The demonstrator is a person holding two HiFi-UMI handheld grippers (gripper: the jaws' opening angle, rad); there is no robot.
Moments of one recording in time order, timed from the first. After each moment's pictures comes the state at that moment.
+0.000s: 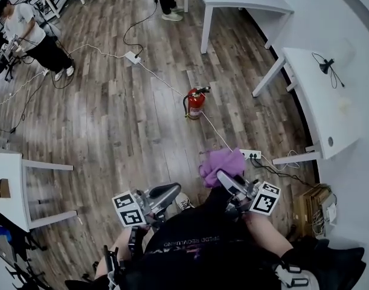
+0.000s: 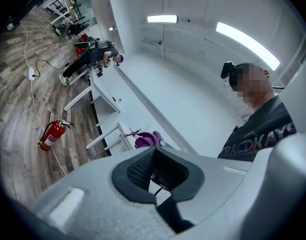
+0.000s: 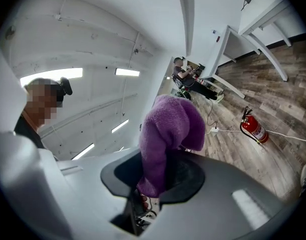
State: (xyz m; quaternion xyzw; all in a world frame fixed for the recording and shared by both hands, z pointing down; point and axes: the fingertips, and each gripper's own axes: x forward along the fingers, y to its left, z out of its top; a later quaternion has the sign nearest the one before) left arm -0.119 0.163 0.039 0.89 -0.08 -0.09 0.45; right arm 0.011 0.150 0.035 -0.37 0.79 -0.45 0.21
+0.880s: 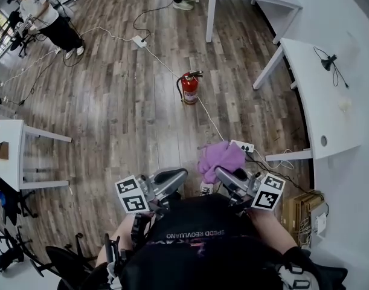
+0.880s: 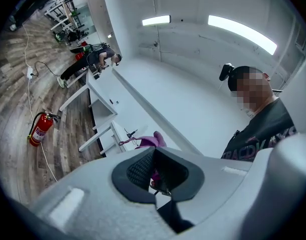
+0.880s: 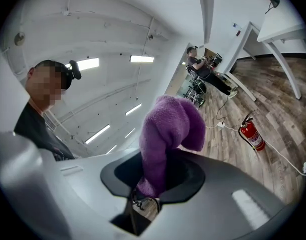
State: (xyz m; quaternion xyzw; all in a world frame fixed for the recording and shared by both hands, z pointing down) left arm 0.040 0.240 0.014 0.89 -0.12 -0.11 0.43; right arm 0.134 0.238 0.013 -0.28 0.85 -0.42 0.14
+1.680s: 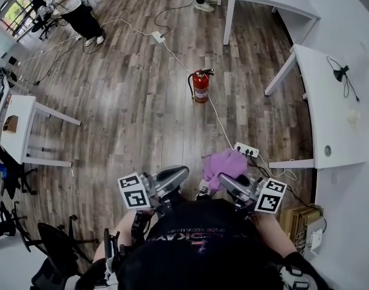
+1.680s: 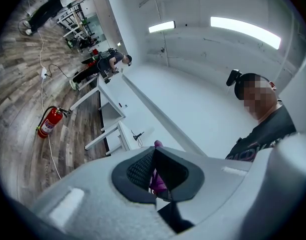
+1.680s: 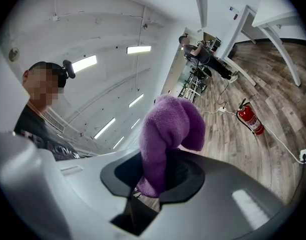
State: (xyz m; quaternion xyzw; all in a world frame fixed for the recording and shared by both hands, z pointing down) left arm 0.068 0.283 0.027 0.87 -0.18 -0.13 0.45; right arm 0.170 0.295 0.043 -0.22 0.85 -0.47 0.10
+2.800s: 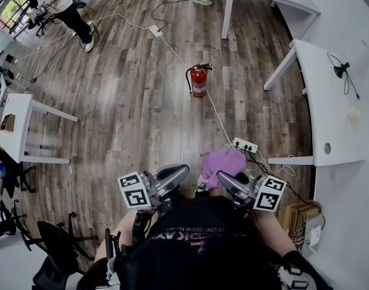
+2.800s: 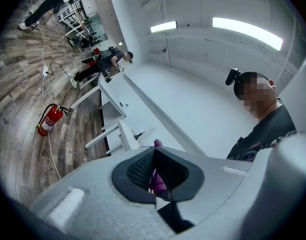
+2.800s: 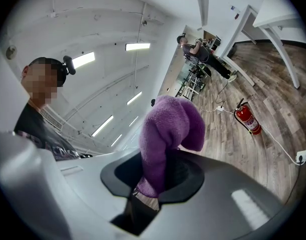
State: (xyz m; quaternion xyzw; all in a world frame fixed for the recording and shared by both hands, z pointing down) left arm 0.075 0.278 0.036 0.86 -0.18 -0.13 0.45; right arm 0.171 0.290 0.052 -0.22 0.85 -0.47 0.08
